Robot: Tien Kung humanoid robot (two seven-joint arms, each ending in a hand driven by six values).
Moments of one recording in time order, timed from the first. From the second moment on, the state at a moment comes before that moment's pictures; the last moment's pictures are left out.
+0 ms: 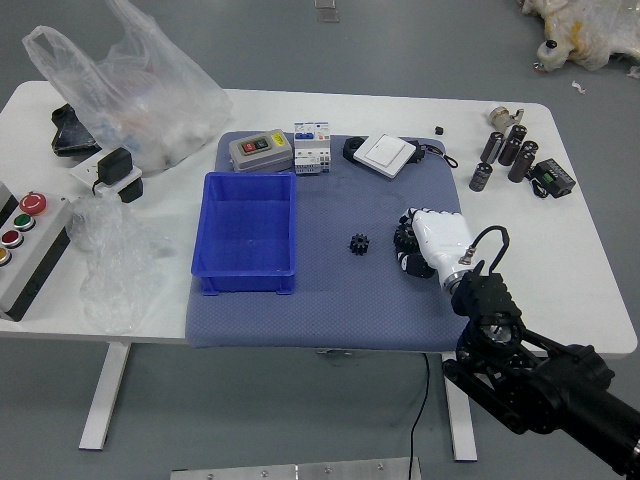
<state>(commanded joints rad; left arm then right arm) -0.02 0.06 -1.48 -0.18 1.31 0.11 0.10 0.43 -0.18 0.75 1.12 -2.27 -0.32 -0.44</state>
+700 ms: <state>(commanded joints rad) -0.03 0.07 -1.47 -0.18 1.31 0.11 0.10 0.51 -0.17 0.70 1.17 -2.25 -0.31 -0.44</state>
